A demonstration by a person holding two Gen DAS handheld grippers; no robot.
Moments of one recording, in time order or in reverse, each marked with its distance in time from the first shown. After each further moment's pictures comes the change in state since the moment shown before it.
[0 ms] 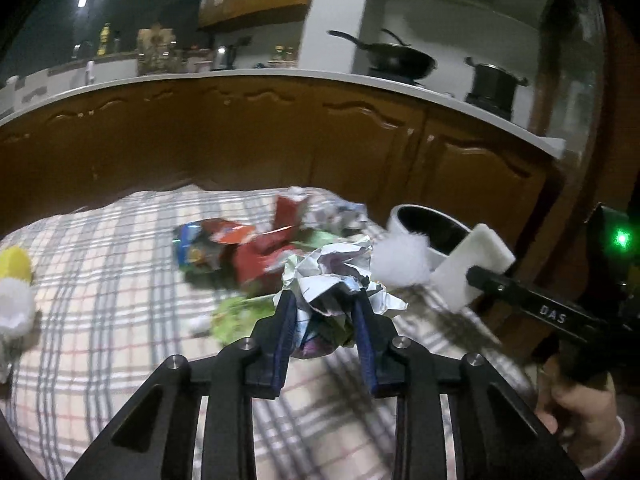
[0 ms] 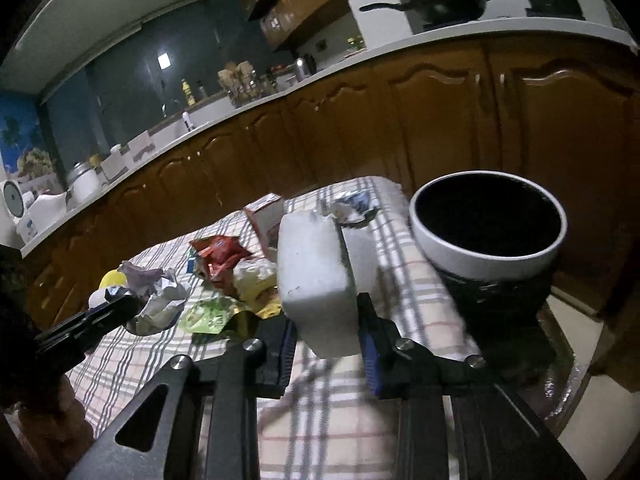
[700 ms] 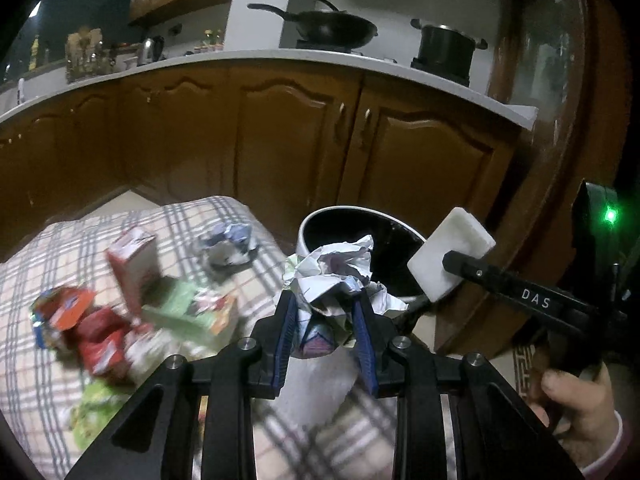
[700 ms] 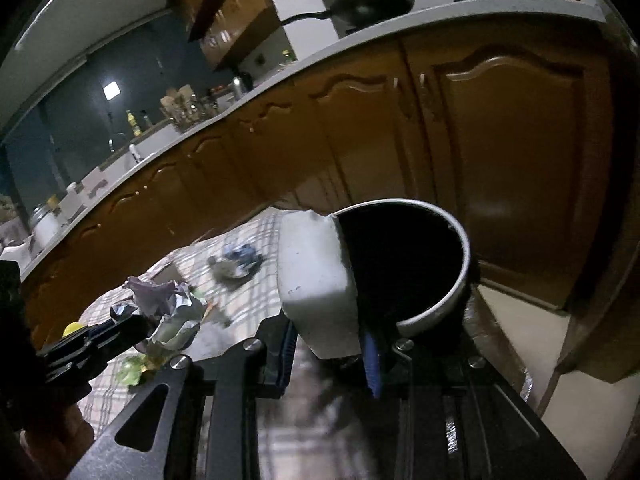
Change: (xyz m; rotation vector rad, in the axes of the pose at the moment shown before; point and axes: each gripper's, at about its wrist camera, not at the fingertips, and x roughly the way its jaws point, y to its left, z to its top) left arm 0.141 -0.062 0.066 0.102 0.089 -0.127; right arm 0.006 -0.107 0.053 0.114 -0.017 -0.131
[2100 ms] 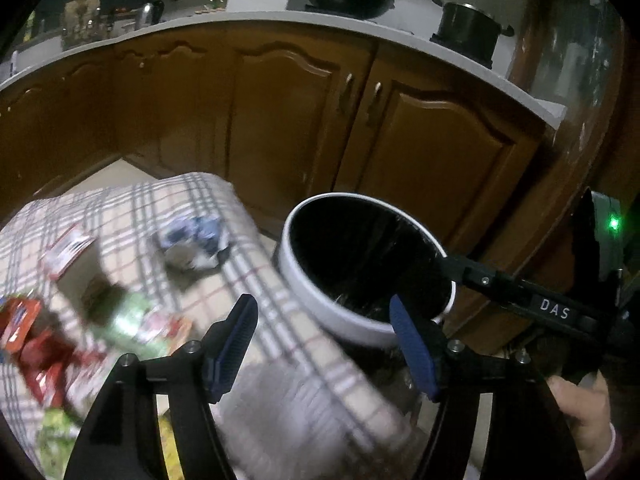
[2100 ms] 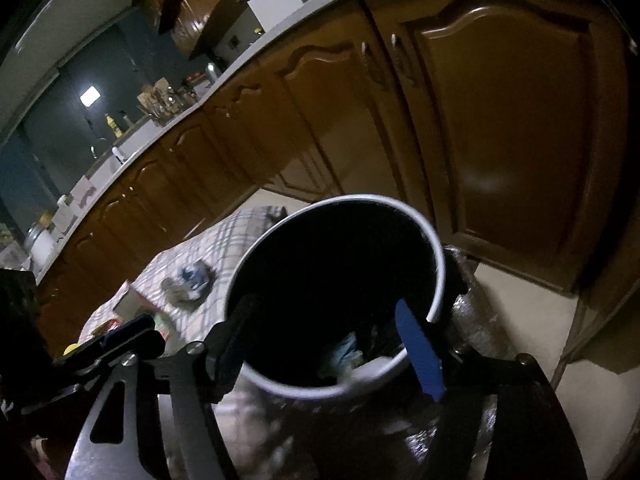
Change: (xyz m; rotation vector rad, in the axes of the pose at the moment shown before) left arm 0.073 0.001 0.024 -0.077 0.091 -0.008; right arm 0.037 -0.051 0.025 0.092 0.117 0.034
